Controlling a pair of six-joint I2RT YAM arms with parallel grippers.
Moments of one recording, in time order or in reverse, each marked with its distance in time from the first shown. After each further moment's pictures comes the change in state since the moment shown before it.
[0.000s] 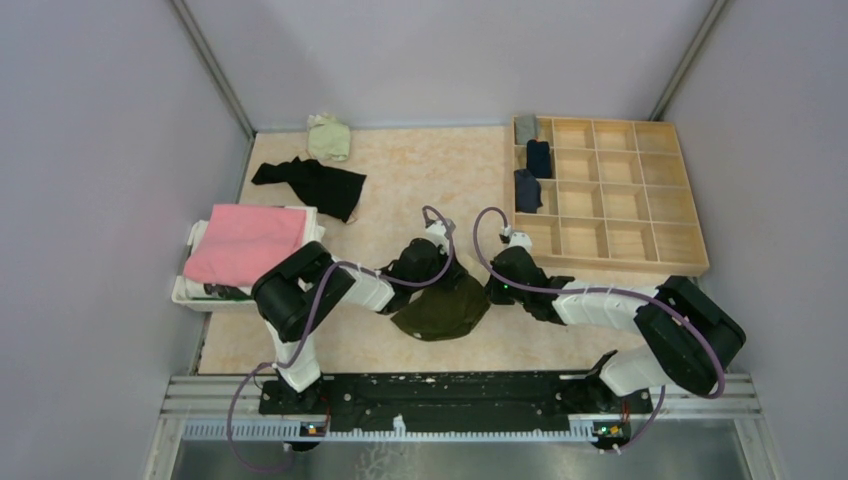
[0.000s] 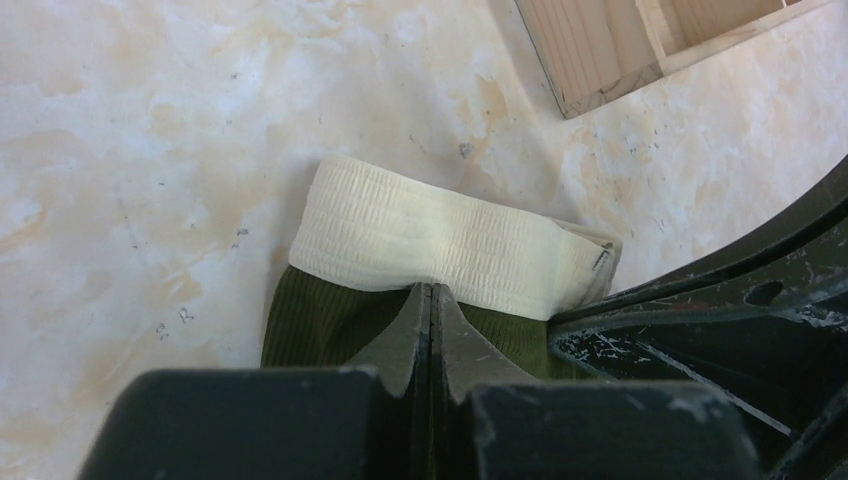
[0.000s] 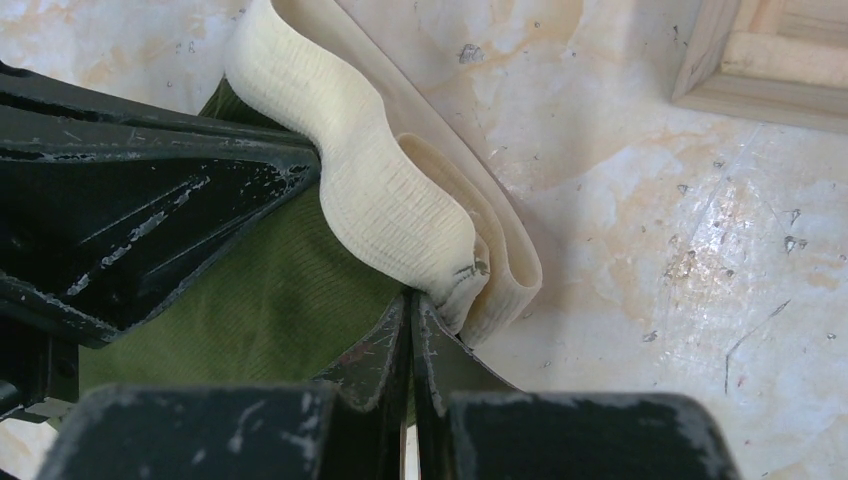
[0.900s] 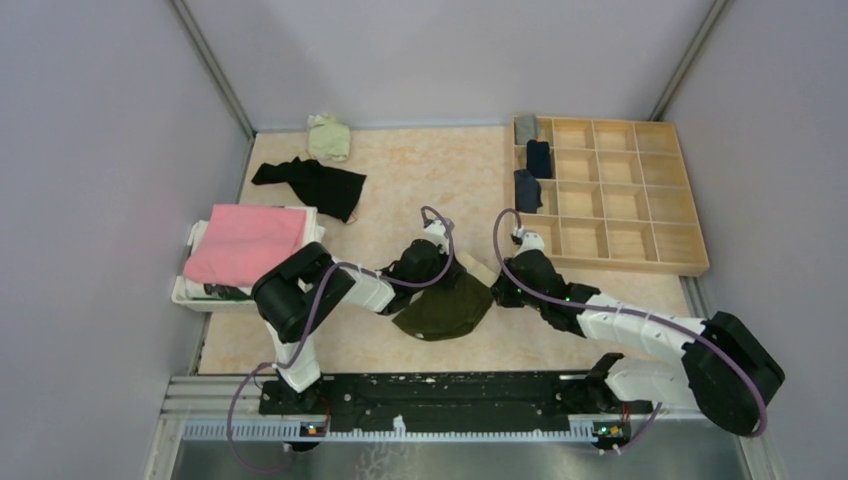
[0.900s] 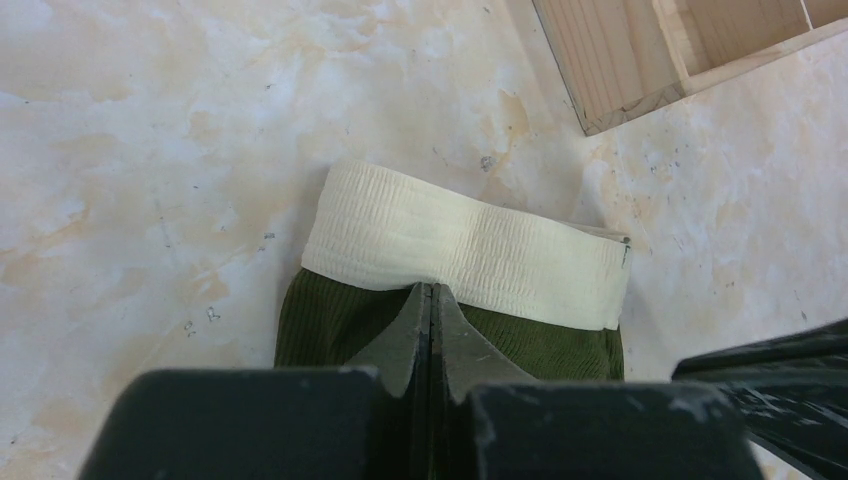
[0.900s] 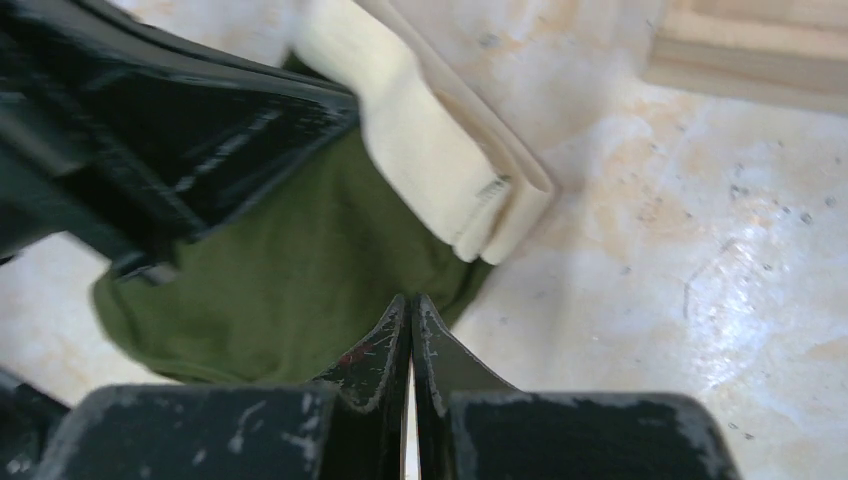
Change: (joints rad) left arm -0.006 0.002 0.003 -0.002 -0.068 0.000; right arm 0.000 -0.212 -0.050 -0.112 -0.010 -0.006
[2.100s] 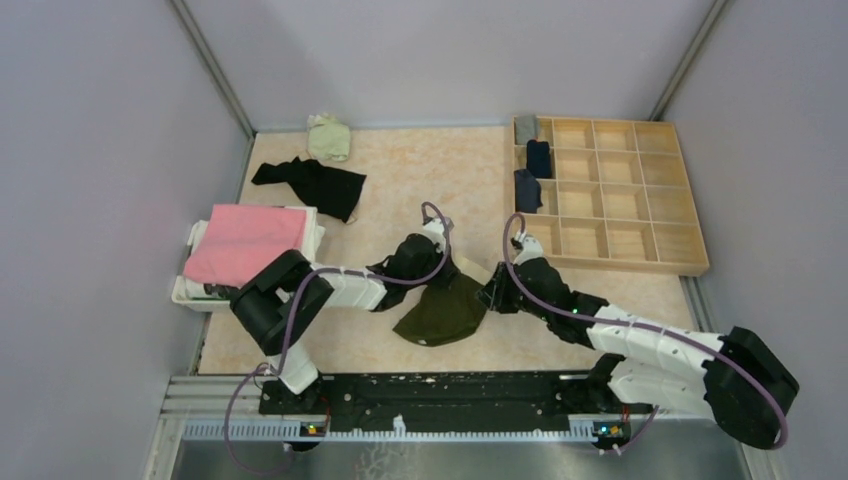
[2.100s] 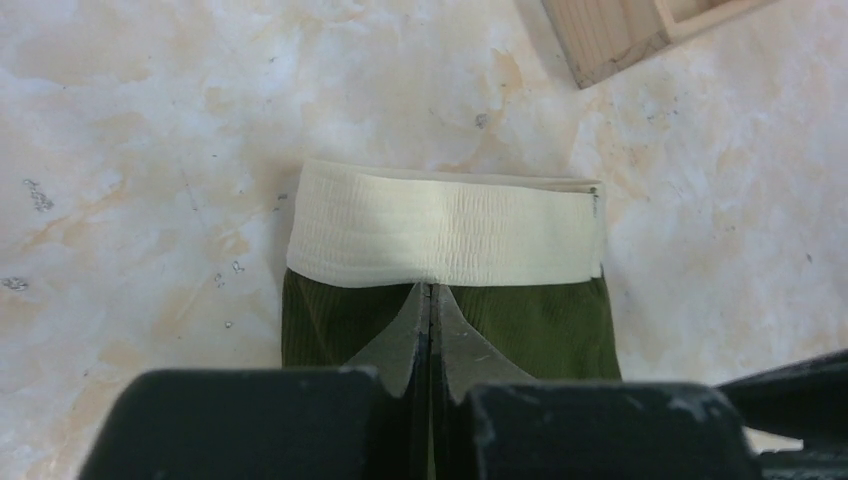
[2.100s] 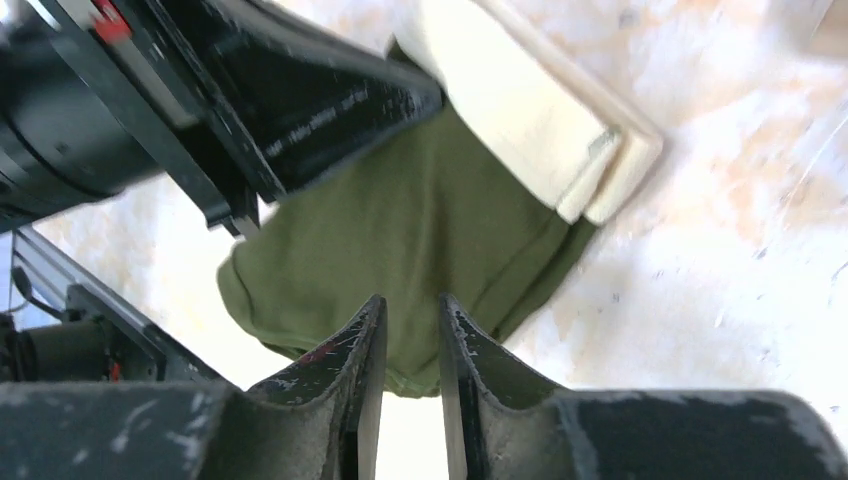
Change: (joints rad) left arm 0.010 -0.096 0.002 -0.154 0.046 0.068; right arm 0.077 -0.116 -0.077 0.108 -0.091 0.087
